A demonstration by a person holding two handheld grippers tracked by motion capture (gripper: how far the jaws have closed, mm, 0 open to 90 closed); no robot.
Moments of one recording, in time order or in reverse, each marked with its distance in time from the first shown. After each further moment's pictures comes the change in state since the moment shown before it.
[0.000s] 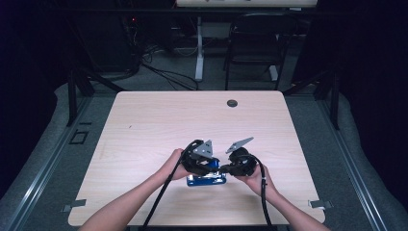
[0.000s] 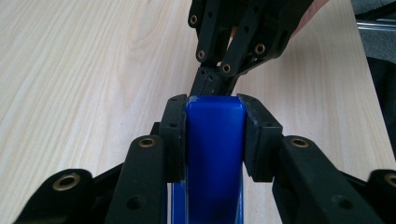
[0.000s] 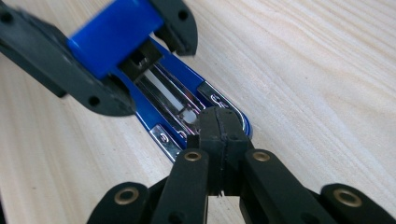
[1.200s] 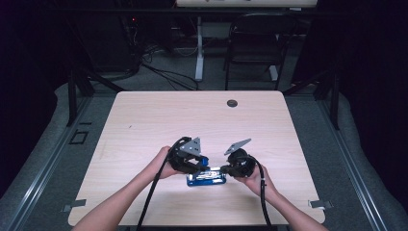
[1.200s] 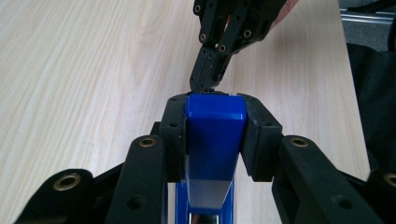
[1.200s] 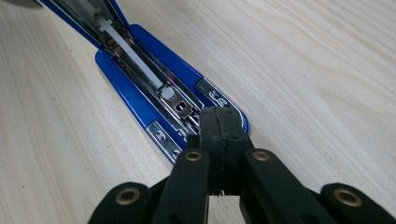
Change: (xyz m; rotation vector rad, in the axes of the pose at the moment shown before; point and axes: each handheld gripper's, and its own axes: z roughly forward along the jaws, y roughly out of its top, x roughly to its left) left arm -0.001 -0.010 -0.042 0.020 0.006 -0.013; right arm 0.005 0.000 0.003 0.005 -0.038 -0.021
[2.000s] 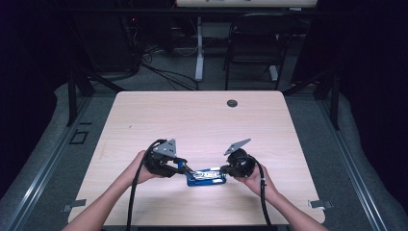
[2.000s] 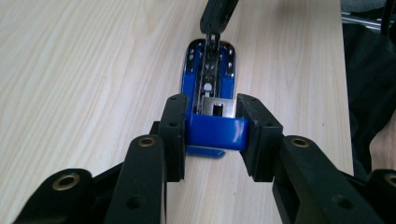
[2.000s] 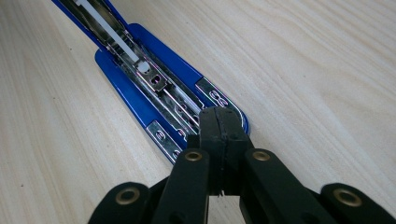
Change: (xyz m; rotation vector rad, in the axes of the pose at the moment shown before) left arm -0.002 -0.047 -0.040 0.013 0.016 -0.094; right arm 0.000 0.001 0.000 0.011 -0.004 -0.009
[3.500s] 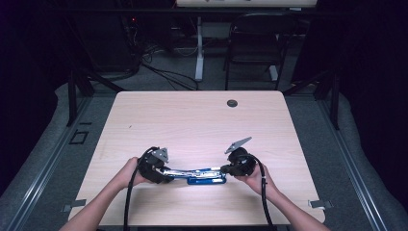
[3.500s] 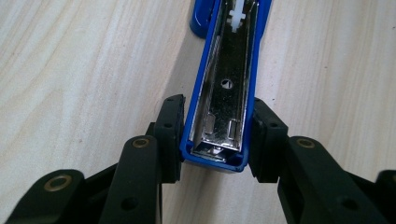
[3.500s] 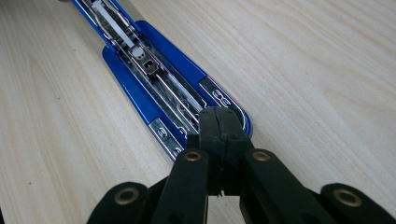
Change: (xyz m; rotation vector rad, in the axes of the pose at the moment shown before) left arm 0.025 -0.060 0.025 0.219 -0.030 -0.121; right arm -0.005 0.001 0.000 0.010 0.028 0.013
